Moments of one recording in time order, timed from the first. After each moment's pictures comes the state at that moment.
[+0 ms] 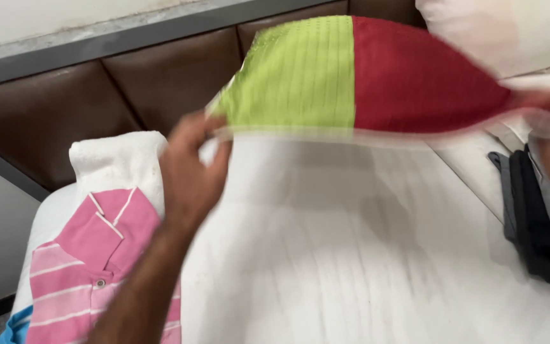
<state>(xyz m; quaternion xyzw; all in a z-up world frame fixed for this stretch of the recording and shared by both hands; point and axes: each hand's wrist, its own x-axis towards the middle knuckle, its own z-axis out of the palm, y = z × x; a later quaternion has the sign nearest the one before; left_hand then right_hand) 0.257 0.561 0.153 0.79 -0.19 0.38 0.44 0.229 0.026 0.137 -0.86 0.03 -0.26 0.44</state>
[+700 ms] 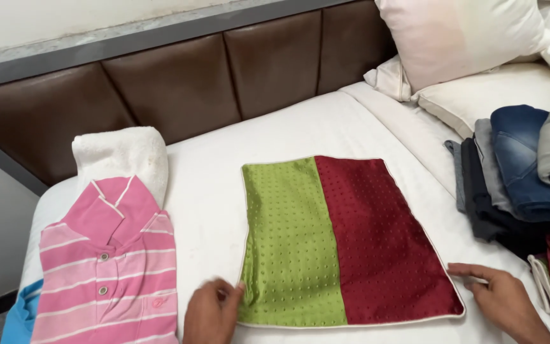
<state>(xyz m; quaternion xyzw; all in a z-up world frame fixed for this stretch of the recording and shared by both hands) 0.064 0.565 0.002 0.93 0.12 -0.11 0.32 0.038 0.030 -0.066 -0.91 0.25 0.08 0.33</state>
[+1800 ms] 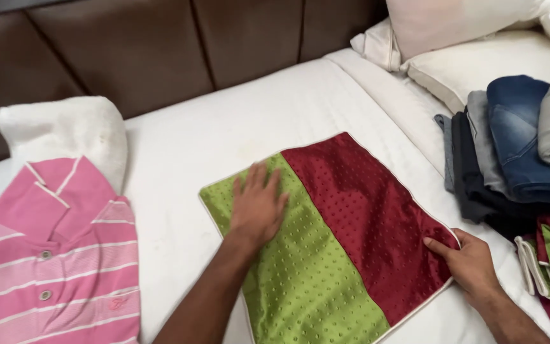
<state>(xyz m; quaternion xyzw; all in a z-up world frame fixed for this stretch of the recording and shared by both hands) 0.219 0.438 -0.009 0.97 -0.19 -0.03 0.13 0.071 0.061 -0.068 -0.73 0.36 -0.04 0.58</state>
